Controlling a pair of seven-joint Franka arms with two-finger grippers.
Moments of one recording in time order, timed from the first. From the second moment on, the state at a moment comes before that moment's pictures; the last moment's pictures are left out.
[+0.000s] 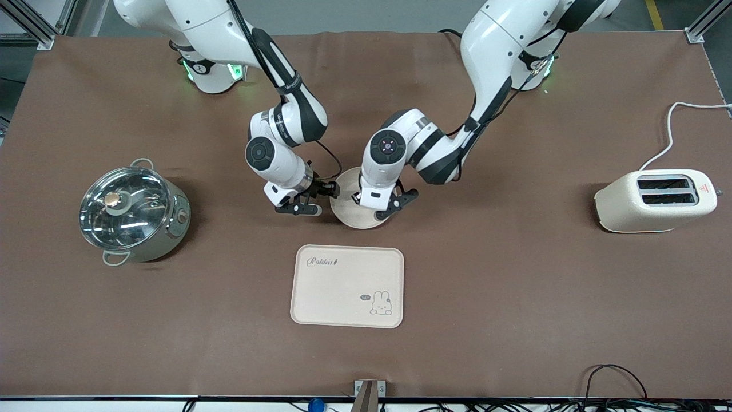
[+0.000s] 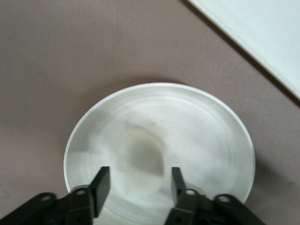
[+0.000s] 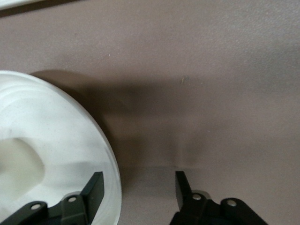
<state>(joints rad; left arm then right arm) -0.59 0.72 -0.26 -1.59 0.03 2.28 -1.40 0.74 0.51 -0.09 -2.05 0.60 2.56 0.27</state>
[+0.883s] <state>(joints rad) -0.34 0.48 -0.24 -1.41 0.08 1.98 -1.09 0.76 0.51 -0.09 -2.05 0.61 2.58 0.27</state>
